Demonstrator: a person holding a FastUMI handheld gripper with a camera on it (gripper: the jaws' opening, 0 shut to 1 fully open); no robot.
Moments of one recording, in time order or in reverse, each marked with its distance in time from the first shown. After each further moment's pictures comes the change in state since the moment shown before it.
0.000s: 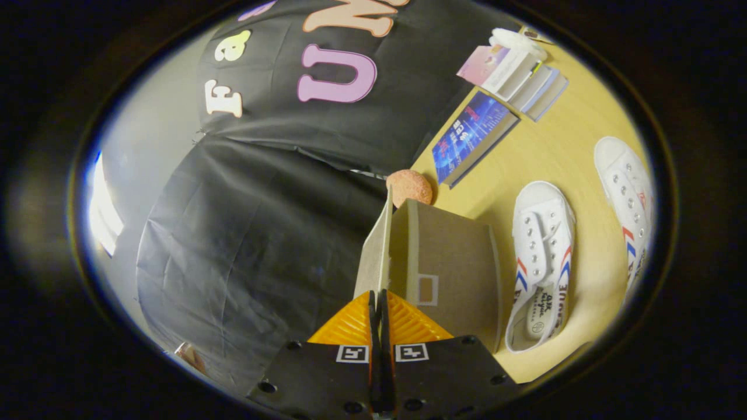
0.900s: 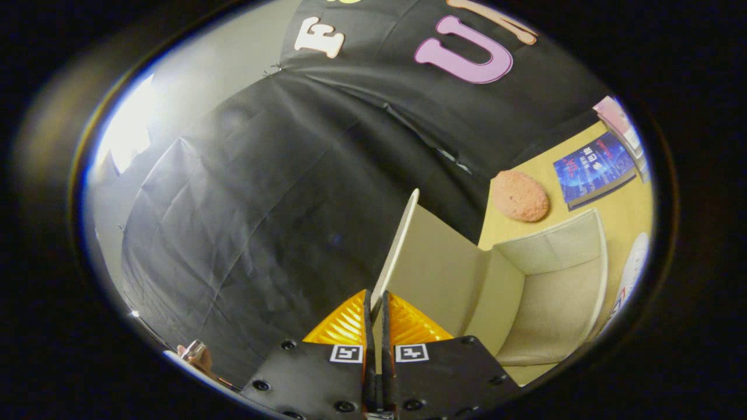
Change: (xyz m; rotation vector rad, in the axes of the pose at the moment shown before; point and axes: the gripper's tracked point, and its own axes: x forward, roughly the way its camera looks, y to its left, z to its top) arm 0.116 0.194 -0.086 -0.333 0.102 0.149
